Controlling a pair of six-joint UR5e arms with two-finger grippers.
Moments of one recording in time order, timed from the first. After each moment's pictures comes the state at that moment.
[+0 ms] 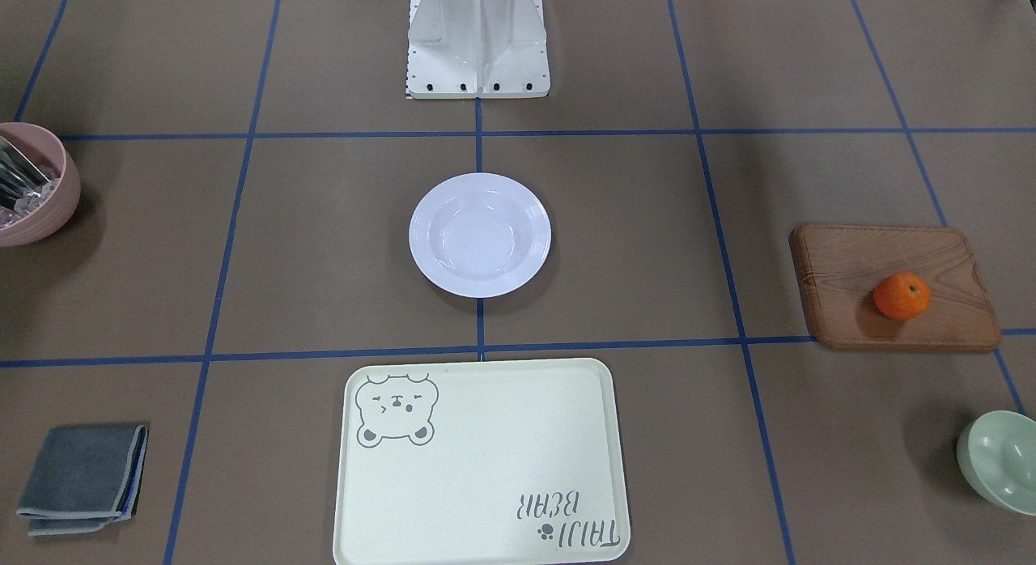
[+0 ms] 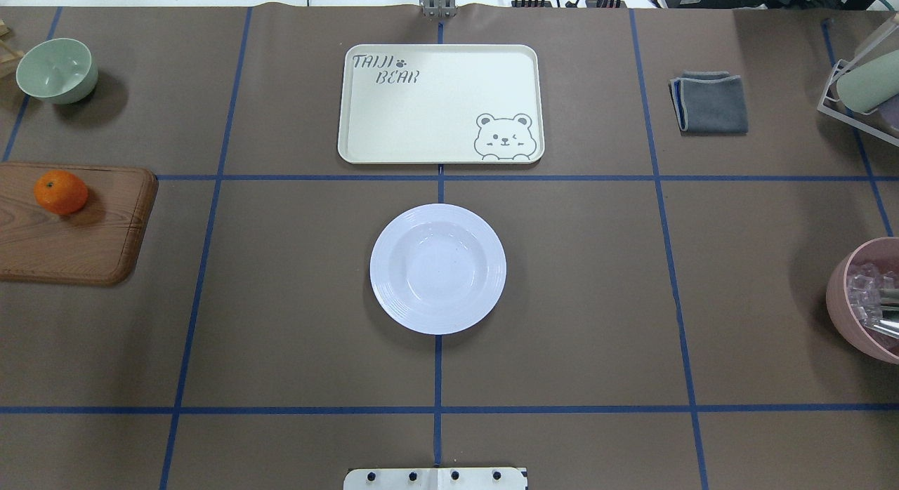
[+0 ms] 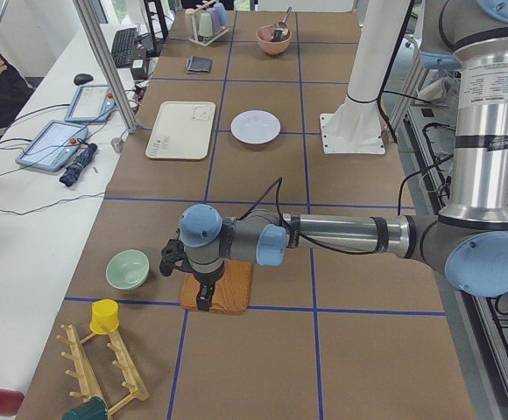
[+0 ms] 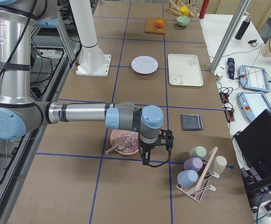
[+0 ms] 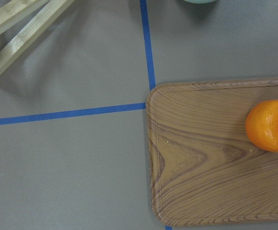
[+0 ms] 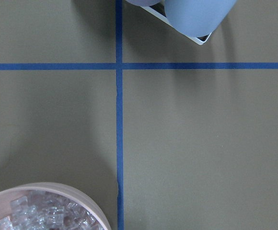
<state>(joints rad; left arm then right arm) -1.55 -1.56 -1.61 -1.66 -2.36 0.02 1.60 -1.66 1.73 -1.68 2.30 -0.03</state>
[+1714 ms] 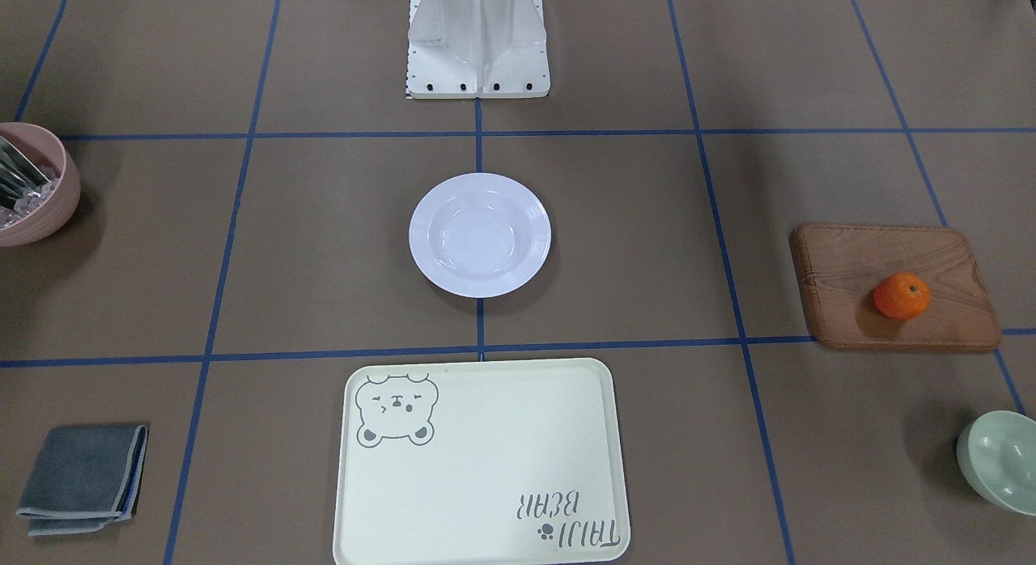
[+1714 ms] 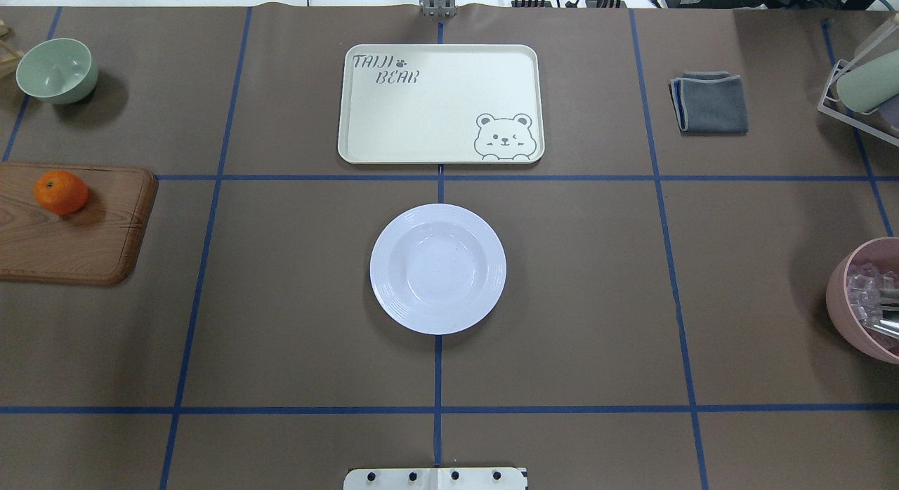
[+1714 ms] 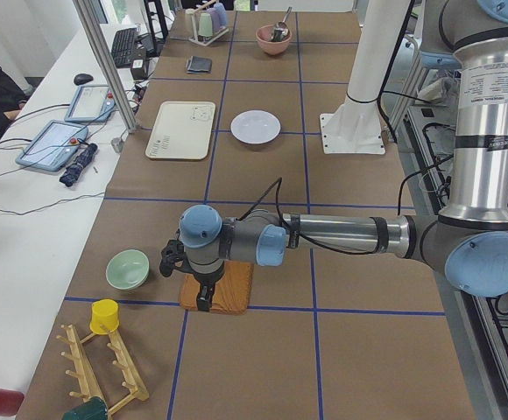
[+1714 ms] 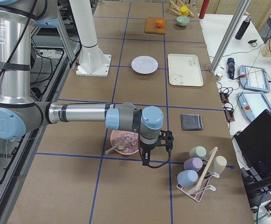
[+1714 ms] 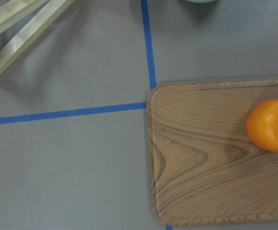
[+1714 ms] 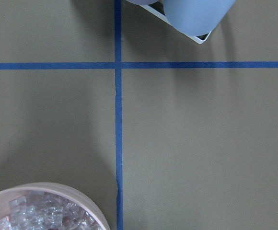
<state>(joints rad) -1.55 -1.56 -1.60 -1.66 -2.36 0.02 1.60 -1.66 1.72 -1.68 2.30 -0.03</state>
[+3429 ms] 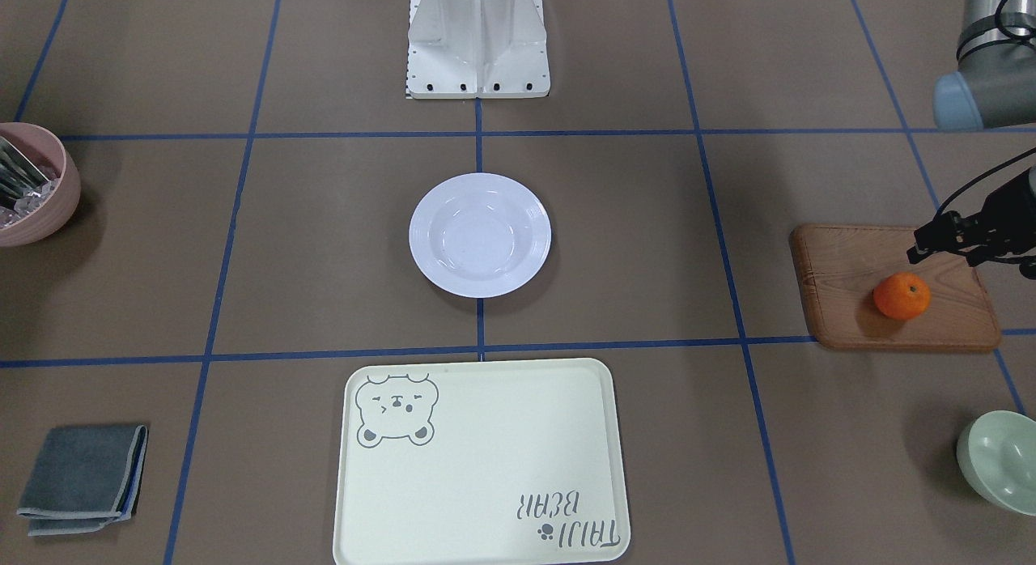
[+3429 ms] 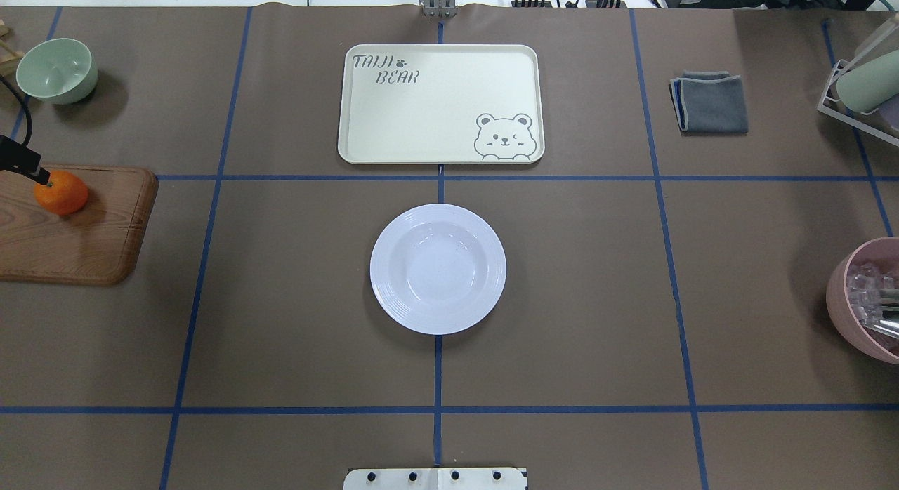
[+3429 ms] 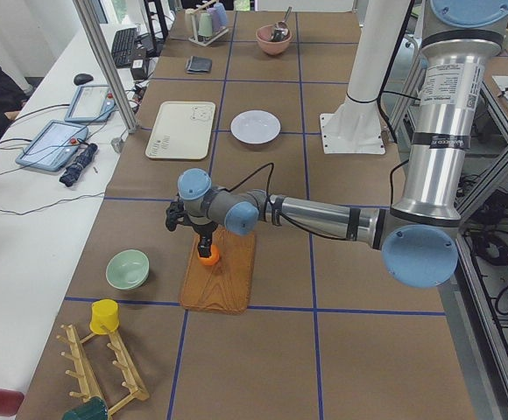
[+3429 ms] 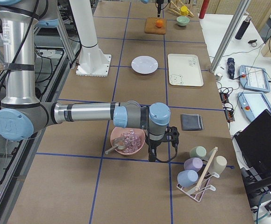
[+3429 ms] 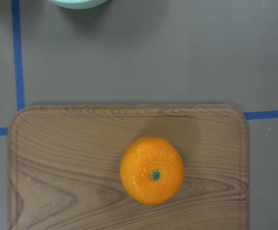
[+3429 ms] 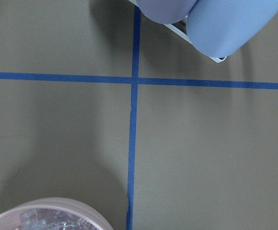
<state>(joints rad) -1.21 -1.68 -1.54 -1.92 -2.36 -0.50 1.56 -1.61 1.69 -1.67 2.30 -0.03</state>
